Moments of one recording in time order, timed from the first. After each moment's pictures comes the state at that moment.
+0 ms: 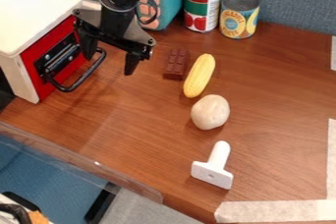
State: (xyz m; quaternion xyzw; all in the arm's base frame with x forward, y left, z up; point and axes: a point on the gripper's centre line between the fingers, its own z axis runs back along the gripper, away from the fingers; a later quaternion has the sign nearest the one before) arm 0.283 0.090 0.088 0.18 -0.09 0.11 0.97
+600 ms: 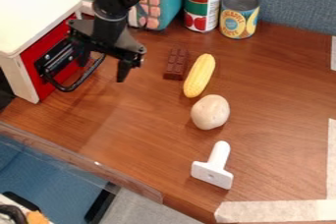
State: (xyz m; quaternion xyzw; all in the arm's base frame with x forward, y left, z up) arm 0.280 0.110 0.068 0.18 -0.07 0.12 0.97
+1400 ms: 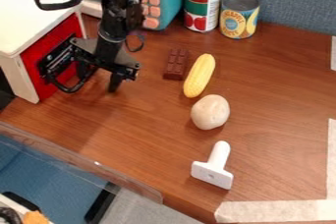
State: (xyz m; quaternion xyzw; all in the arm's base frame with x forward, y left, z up) arm 0.299 0.125 0.018 0.19 -0.04 0.15 0.97
